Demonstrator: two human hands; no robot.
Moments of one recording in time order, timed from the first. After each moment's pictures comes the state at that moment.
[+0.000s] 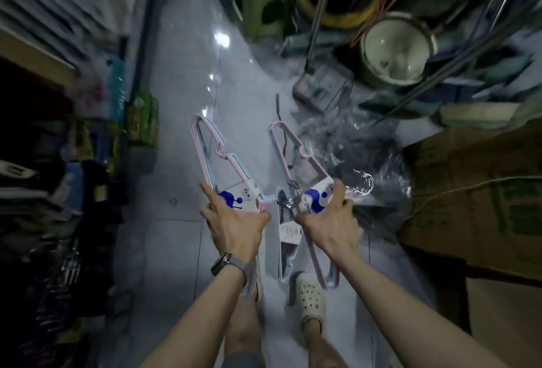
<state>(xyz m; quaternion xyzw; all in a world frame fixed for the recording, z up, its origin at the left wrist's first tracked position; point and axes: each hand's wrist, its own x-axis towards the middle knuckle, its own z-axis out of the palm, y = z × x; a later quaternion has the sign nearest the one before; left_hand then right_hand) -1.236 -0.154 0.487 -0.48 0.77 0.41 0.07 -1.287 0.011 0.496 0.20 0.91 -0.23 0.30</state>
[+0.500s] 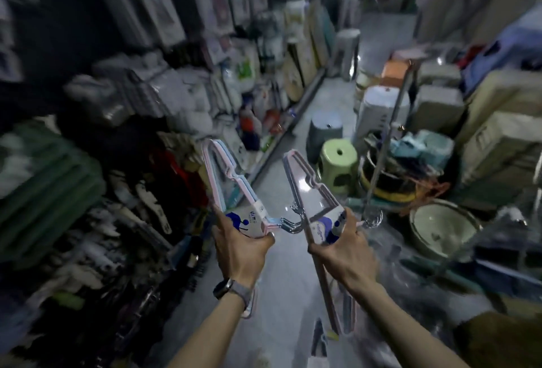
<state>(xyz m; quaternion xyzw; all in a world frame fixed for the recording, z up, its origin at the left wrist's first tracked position) -1.191 -0.173 0.792 -0.46 0.73 0.43 -0.27 -1.300 -0.005 0.798 -0.10 0.92 -0.36 0.13</state>
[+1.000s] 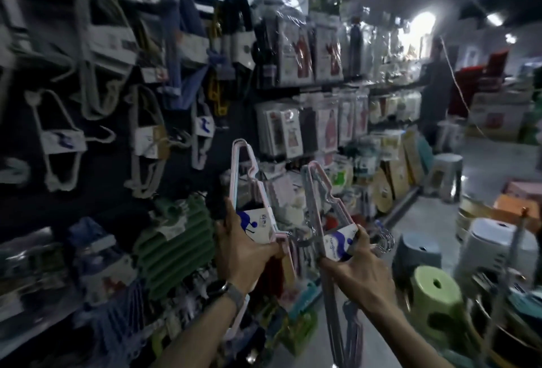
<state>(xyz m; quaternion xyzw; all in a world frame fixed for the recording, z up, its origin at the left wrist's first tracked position) -1.076 -0.265 1.017 -0.42 0.71 0.31 -0.46 -1.256 -0.127 0.983 -0.35 0.83 -0.43 0.04</state>
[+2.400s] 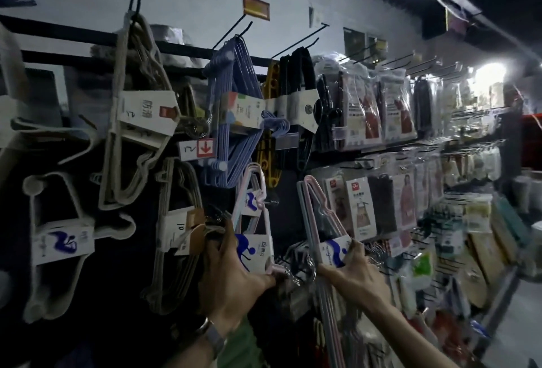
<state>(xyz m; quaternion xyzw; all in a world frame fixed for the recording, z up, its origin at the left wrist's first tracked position) -1.058 -0.594 1.135 -0.45 0.76 0.09 -0.46 -1.297 -0.530 1.098 -0.43 0.79 -0.44 0.06</state>
